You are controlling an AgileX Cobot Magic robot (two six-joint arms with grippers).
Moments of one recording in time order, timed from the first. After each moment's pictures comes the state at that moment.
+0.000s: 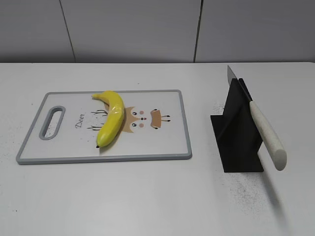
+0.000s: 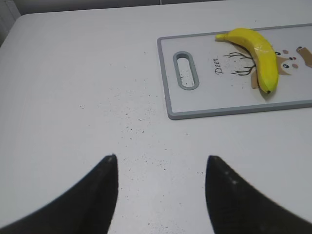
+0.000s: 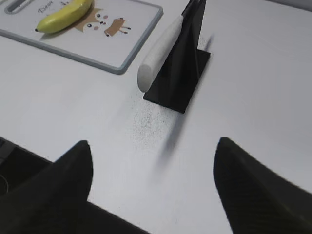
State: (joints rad) left arm -0.06 -0.01 -0.47 -0.10 1.09 0.16; right arm 0.41 0.03 -0.51 0.05 1.05 -0.03
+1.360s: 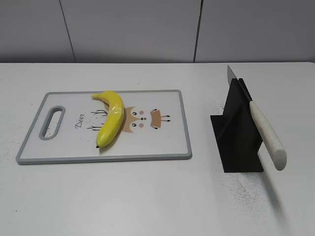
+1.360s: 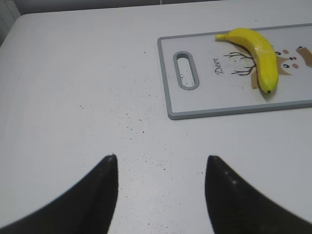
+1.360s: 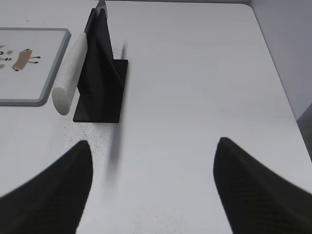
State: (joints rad) left arm -0.06 -0.01 -0.47 -0.10 1.09 0.16; right arm 0.01 -0.01 -0.51 0.06 1.05 -0.03
